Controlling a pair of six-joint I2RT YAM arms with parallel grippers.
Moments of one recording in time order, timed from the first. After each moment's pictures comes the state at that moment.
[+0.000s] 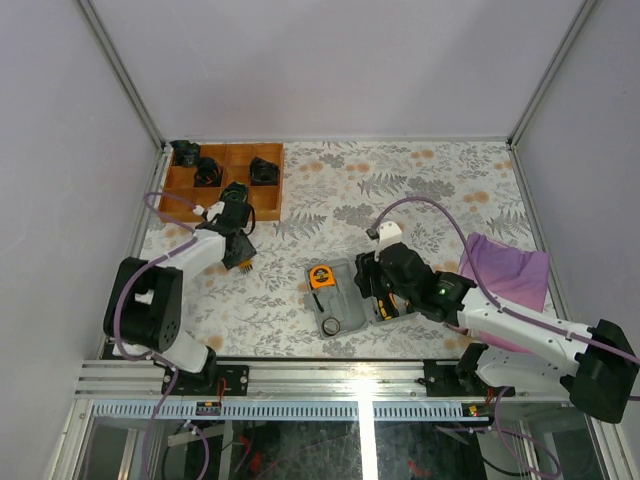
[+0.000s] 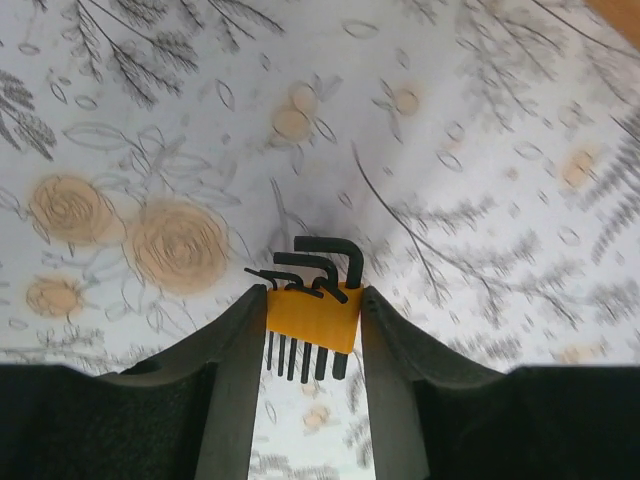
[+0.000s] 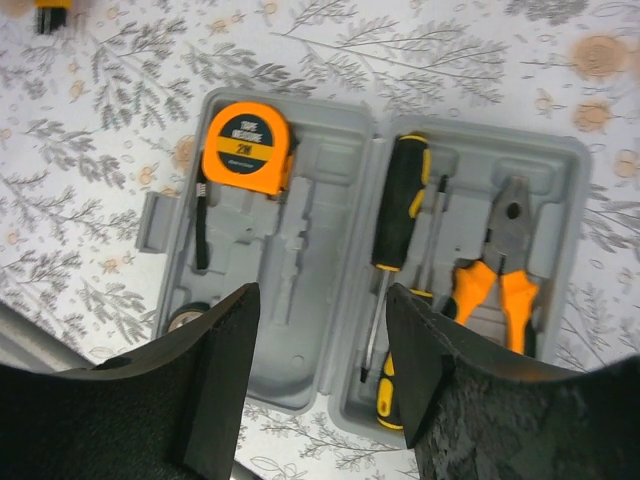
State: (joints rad) left arm -0.22 1.58 0.86 -0.43 -0.27 -0.78; right arm 0.93 1.08 0.69 -0.26 0.22 0.42
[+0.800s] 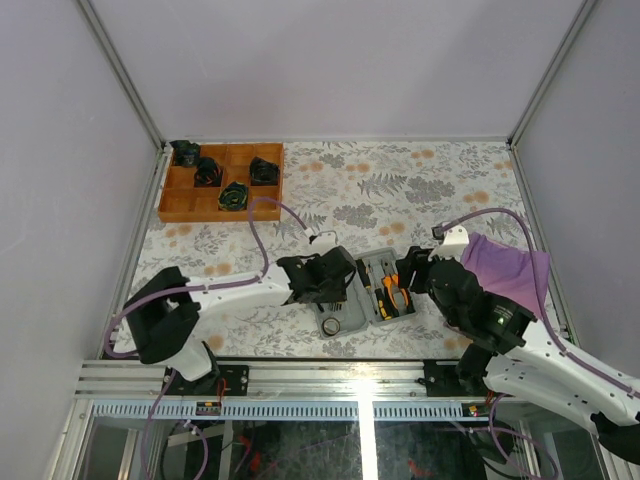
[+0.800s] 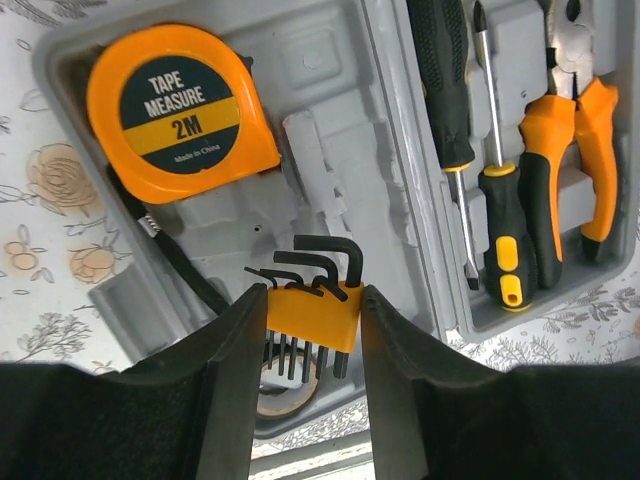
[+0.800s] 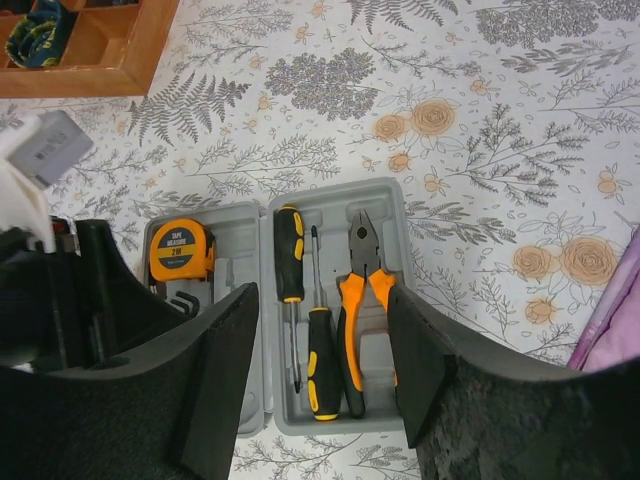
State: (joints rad) left arm -1.02 1.56 0.98 -0.47 -0.26 -0.98; right arm 0.93 0.67 0.64 -0.44 0.58 0.52
